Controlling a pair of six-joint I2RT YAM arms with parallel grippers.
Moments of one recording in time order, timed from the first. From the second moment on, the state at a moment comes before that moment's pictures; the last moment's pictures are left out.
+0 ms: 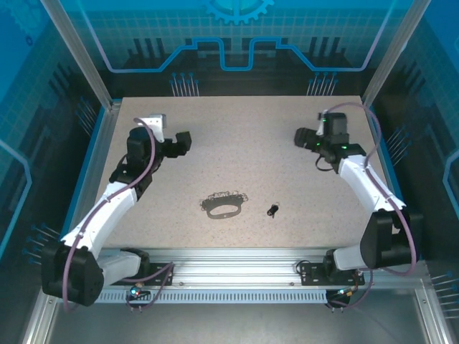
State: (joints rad) left arm -0.21 1.16 0.89 -0.13 0.00 -0.28; right arm 0.13 1.40 1.09 -0.43 -0.03 0.33
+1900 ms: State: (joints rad) left arm -0.61 1.77 1.00 -0.06 0.30 -0.87; right arm 0.40 1.44 0.85 -0.58 -0.36 0.67
